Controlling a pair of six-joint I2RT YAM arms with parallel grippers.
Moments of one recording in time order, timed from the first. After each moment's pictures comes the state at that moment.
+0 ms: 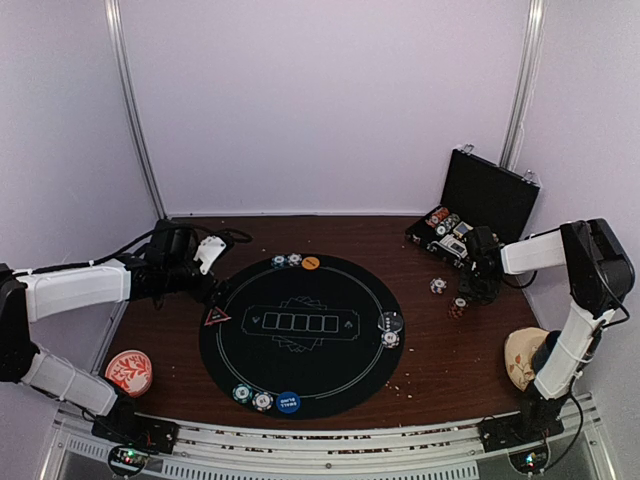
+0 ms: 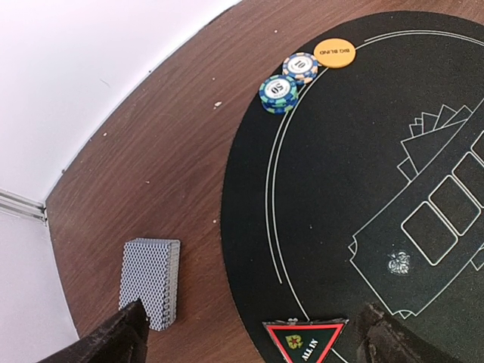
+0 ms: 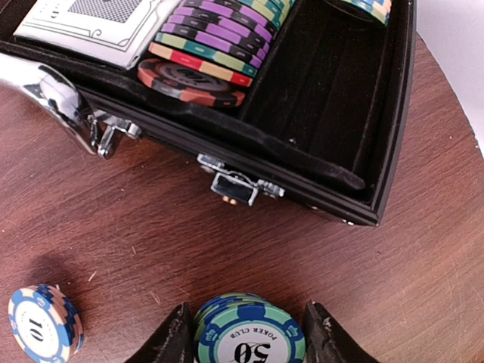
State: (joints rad) left arm -0.46 1.33 0.77 -0.16 -0.09 0.38; right arm 0.16 1.76 0.92 -0.24 0.32 0.49
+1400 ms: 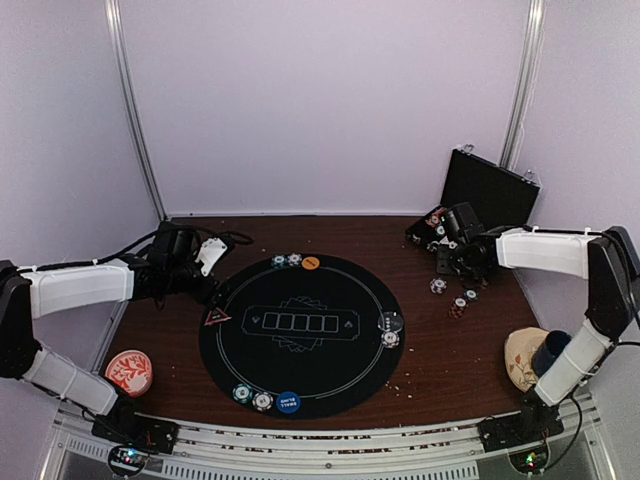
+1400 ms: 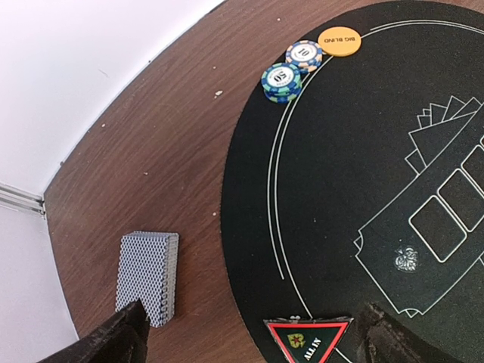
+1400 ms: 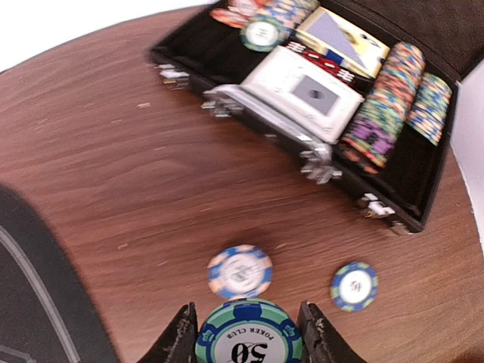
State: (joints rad) left arm -0.46 1.35 0.77 -0.16 -0.11 0.38; right arm 0.41 1.59 1.04 -0.35 0.41 0.47
